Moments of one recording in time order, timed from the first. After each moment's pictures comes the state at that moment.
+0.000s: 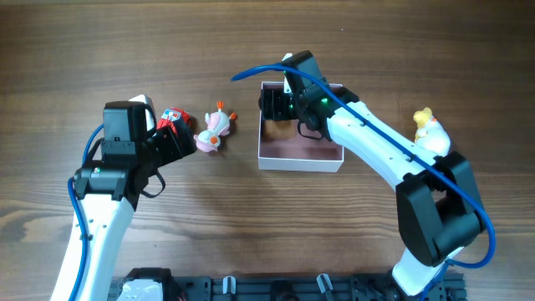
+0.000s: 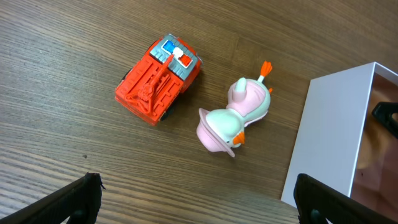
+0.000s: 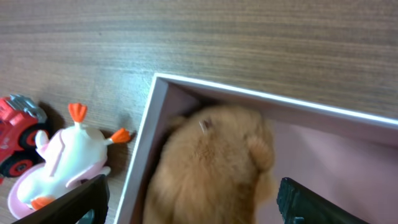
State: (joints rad) left arm -0.04 1.14 0.89 -0.72 0.06 -0.42; right arm 0.52 1.87 1.31 -0.37 -0.07 0.39
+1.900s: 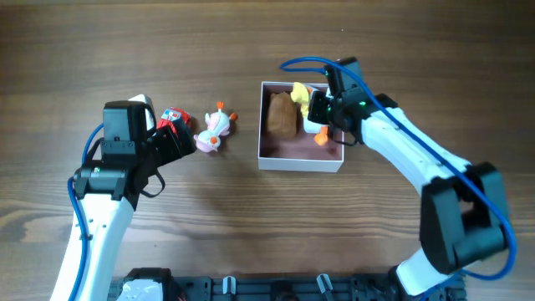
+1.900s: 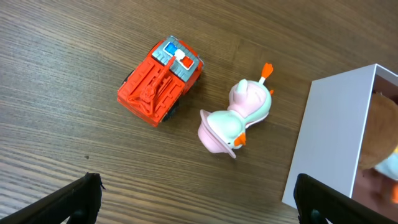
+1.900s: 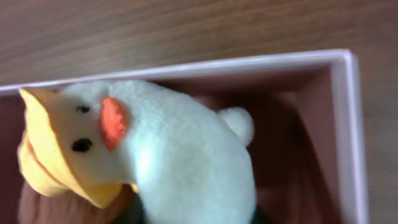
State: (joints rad) left arm -0.04 1.14 0.90 -0.72 0.06 -0.42; right arm 0.35 1.79 1.14 -0.37 -0.05 0.50
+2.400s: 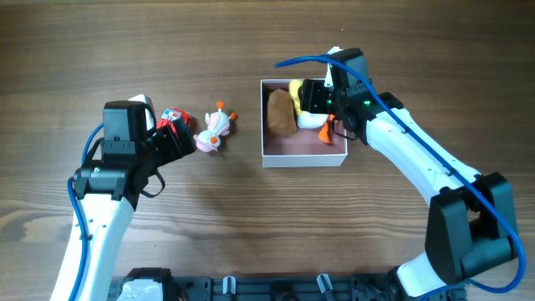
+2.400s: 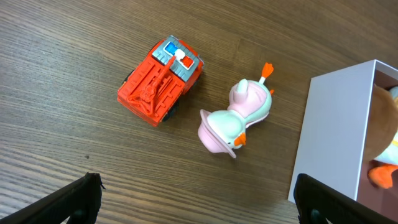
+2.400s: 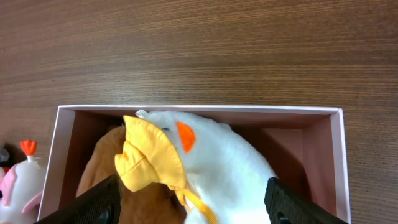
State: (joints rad) left arm -0.04 1.14 0.90 -0.72 0.06 -0.42; right arm 0.35 1.73 1.16 -0.31 -0.06 0.37
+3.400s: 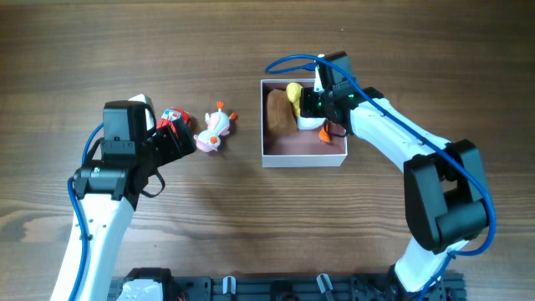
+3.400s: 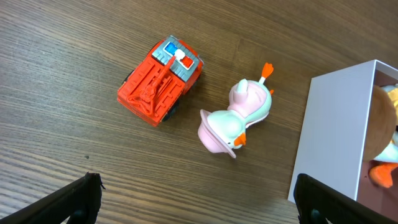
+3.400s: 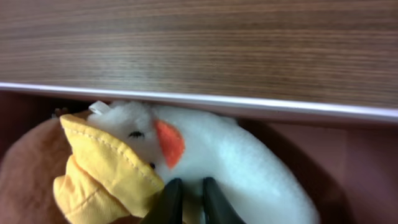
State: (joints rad) left arm -0.04 1.14 0.90 -0.72 0.06 -0.42; right arm 0.35 1.91 1.21 -0.31 -0.09 0.32
